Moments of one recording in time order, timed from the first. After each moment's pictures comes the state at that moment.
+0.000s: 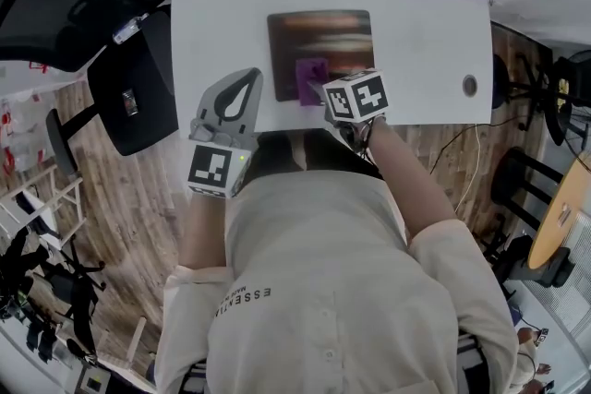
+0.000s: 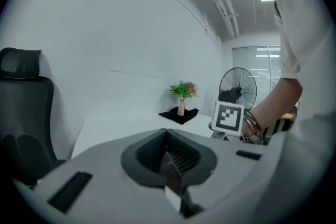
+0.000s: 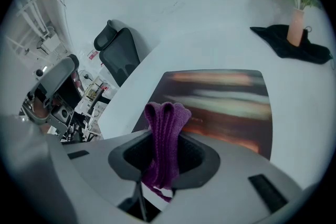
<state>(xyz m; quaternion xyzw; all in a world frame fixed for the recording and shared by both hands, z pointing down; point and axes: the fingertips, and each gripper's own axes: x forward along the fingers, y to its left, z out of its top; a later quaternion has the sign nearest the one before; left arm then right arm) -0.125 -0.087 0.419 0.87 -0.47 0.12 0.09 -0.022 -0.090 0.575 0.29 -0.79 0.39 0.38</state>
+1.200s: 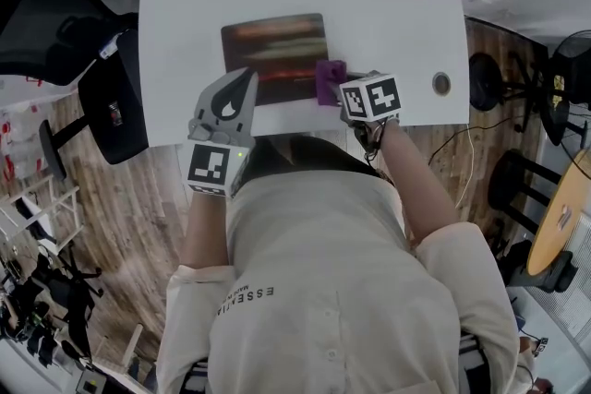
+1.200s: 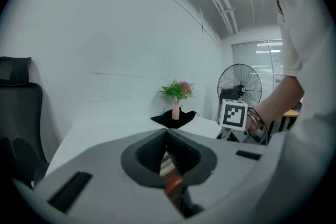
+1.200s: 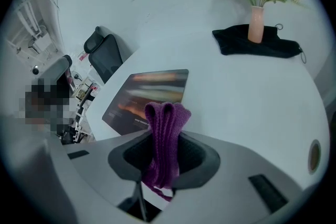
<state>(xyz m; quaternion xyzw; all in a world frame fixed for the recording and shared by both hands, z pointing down) -0.029 -0.100 0.416 0.86 -0.48 0.13 0.06 0.126 -0.107 0.579 0.33 -0.77 0.39 0.39</state>
